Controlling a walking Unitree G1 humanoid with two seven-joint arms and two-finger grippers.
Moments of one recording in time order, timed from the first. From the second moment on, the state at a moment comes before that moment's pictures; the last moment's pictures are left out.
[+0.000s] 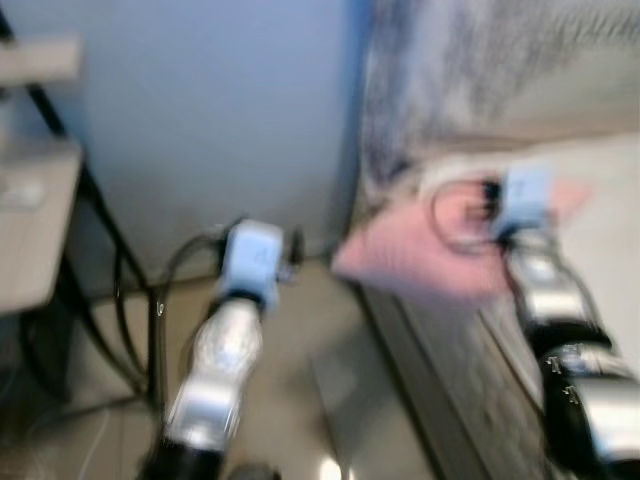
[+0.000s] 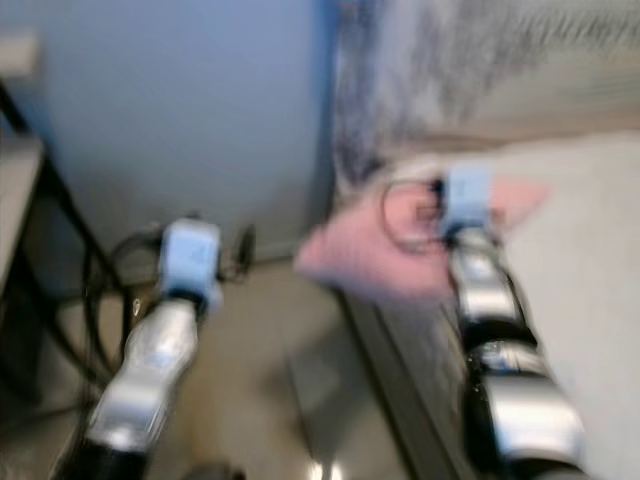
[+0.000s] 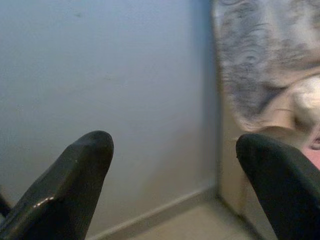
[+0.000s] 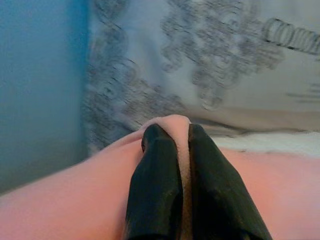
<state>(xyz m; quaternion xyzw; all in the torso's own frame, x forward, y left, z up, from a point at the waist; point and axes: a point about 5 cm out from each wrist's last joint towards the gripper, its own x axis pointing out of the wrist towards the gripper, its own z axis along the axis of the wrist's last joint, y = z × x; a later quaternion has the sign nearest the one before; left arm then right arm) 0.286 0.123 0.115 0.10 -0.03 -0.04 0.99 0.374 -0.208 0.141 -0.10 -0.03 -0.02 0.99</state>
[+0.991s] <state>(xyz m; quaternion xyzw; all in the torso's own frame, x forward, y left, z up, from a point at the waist) 0.285 0.110 0.119 0.10 -0.04 -0.06 0.99 0.376 -0.221 0.155 -0.11 -0.06 -0.05 0.99</state>
